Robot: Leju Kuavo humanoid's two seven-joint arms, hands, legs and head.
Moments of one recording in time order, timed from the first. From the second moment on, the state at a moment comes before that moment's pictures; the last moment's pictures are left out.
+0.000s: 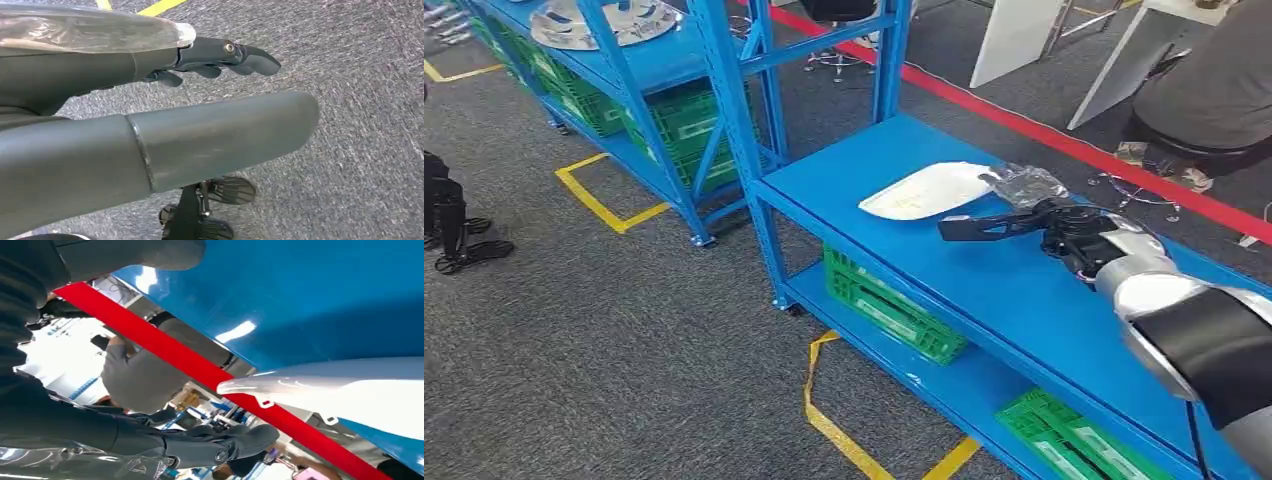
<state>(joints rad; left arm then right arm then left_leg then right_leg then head) -0.25 0.16 0.75 -0.20 -0.56 0.02 -0.15 -0.95 -0.35 0.58 -0.41 1.26 -0.09 -0.13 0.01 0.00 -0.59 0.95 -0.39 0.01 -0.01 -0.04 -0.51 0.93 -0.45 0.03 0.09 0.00</state>
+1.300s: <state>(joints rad) -0.28 0.15 0.75 -0.20 -0.60 0.02 -0.14 -0.98 -0.31 0.58 -0.33 1.36 -0.15 -0.04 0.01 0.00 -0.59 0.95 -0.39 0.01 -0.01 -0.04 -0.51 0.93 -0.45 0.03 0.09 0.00</state>
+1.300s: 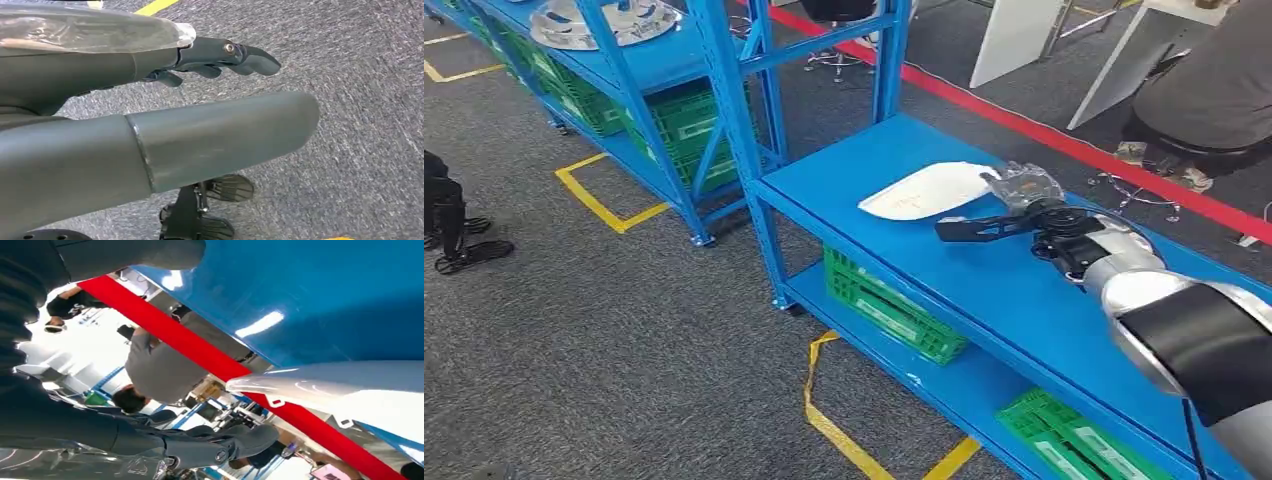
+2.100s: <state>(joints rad) -0.30 0.13 0.75 -0.20 -0.63 0.03 -0.13 -0.99 -0.23 0.58 -0.32 1.40 -0.15 -0.04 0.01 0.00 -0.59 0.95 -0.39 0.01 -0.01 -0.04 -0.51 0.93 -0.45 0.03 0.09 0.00</state>
